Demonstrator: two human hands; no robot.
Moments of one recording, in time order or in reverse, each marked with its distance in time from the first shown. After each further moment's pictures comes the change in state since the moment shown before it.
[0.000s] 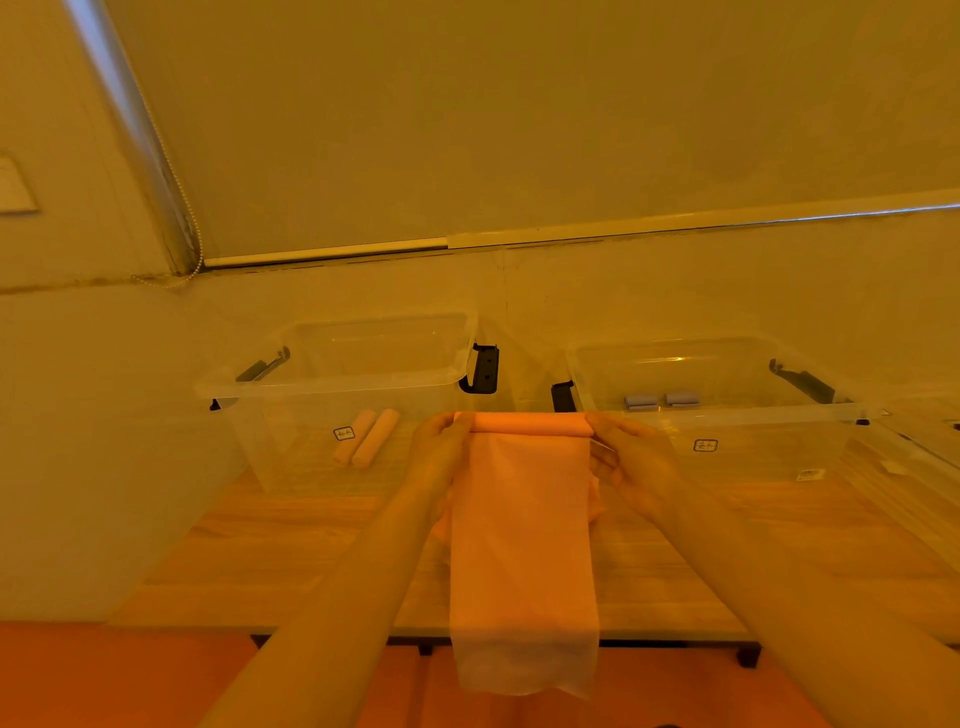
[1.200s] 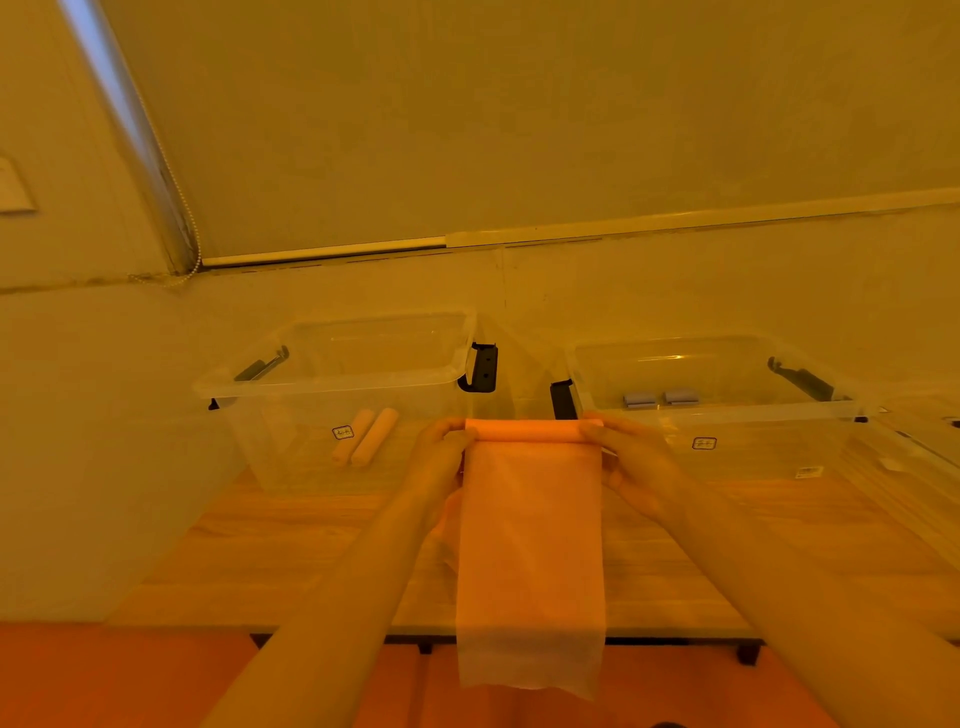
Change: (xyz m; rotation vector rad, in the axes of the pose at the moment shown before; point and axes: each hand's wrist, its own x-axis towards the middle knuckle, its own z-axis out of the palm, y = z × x) left_hand 0.005 -0.011 -0.001 -0.051 -0.115 -0.053; right_hand -0.001 -0.004 -0.004 -0.097 -0.114 0.045
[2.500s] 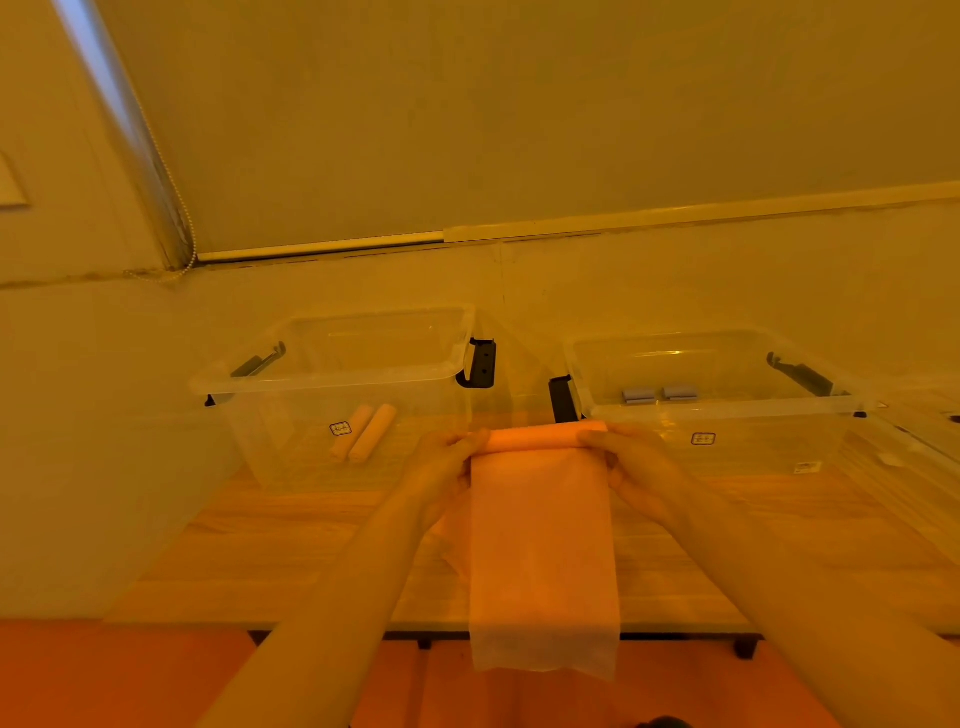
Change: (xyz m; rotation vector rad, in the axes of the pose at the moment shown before) left_hand 0.010 -0.012 -0.002 -0.093 -0.136 -0.075; right_hand 0.002 0.005 -0.005 -0.051 -0.010 0.087
